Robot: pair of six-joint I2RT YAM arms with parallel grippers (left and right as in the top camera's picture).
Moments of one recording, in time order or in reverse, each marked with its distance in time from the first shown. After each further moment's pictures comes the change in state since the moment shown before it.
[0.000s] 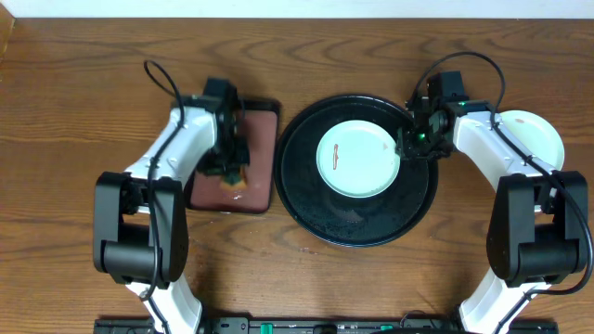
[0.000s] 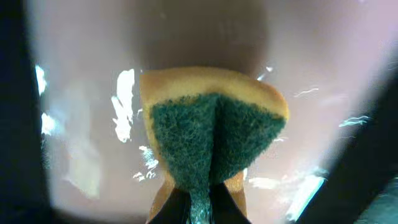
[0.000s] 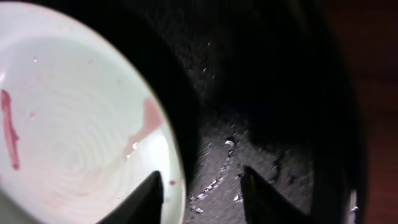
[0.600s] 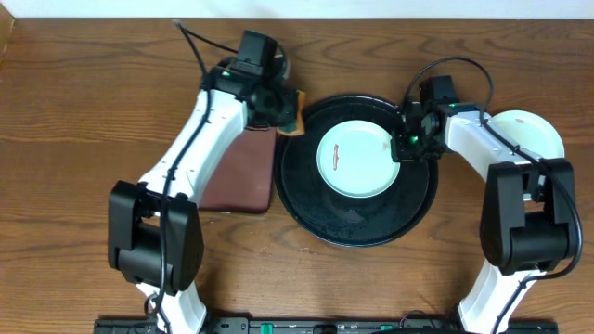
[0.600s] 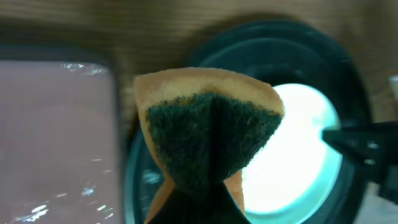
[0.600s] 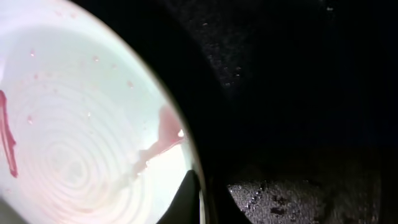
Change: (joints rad) left arm -0.180 0.000 0.230 0.204 0.218 -0.064; right arm 0.013 0.073 -0.002 0.038 -0.069 -0.013
